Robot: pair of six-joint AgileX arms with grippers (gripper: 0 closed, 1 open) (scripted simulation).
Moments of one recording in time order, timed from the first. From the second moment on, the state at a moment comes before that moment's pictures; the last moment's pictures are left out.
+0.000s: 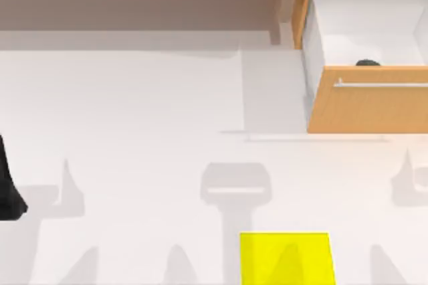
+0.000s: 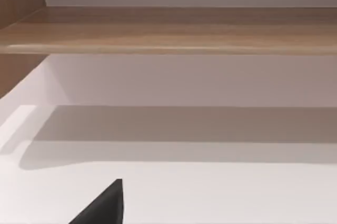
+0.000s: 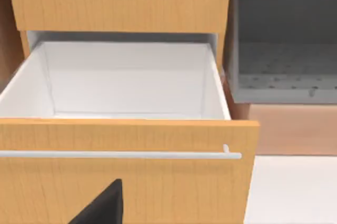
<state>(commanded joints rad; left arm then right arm) 0.00 0.00 0.00 0.00 0.00 0.00 -0.01 0.21 0.21 -0.13 0.02 -0.02</state>
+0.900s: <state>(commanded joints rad) 0.00 0.00 0.00 0.00 0.00 0.00 0.10 1.72 1.55 -0.83 -0.02 -0.10</state>
